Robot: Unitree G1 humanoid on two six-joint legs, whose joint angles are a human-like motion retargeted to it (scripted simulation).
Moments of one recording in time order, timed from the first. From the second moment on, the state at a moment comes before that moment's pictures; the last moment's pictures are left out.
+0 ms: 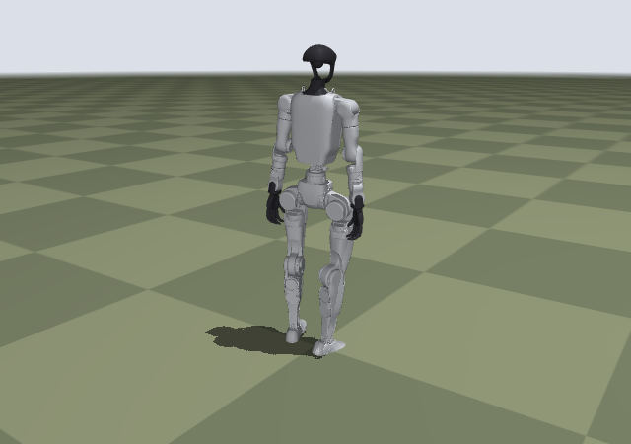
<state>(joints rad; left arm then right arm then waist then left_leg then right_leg) 0.07 0.13 0.15 1.56 0.19 0.04 -0.08 -0.02 -0.14 0.10 1.60 -0.77 -0.03 0.03 -0.09 -0.04 0.04 0.07 -0.03 0.28 0.01 -0.06 0.01 0.12 -0.08 -0.31 0.03 0.08 0.03</state>
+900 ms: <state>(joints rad) 0.06 0.13 0.15 1.56 0.19 0.04 -0.08 -0.02 -0.14 0.10 1.61 -0.77 -0.03 0.03 -0.08 -0.04 0.04 0.07 -0.04 0.27 0.01 -0.06 0.01 0.11 -0.08 -0.31 0.03 0.08 0.03</state>
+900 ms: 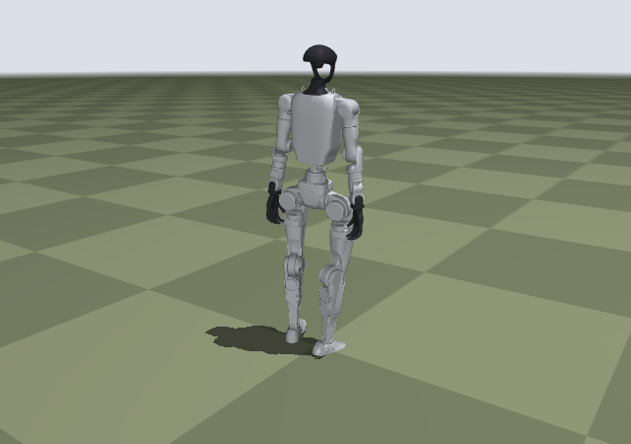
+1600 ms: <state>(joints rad) 0.06 0.13 0.13 1.56 0.20 0.04 -0.08 -0.03 -0.14 0.10 1.61 -0.78 -0.04 0.03 -0.07 -0.04 0.03 0.07 -0.04 0.27 0.01 -0.06 0.01 0.11 -0.08 -0.31 0.03 0.08 0.03</state>
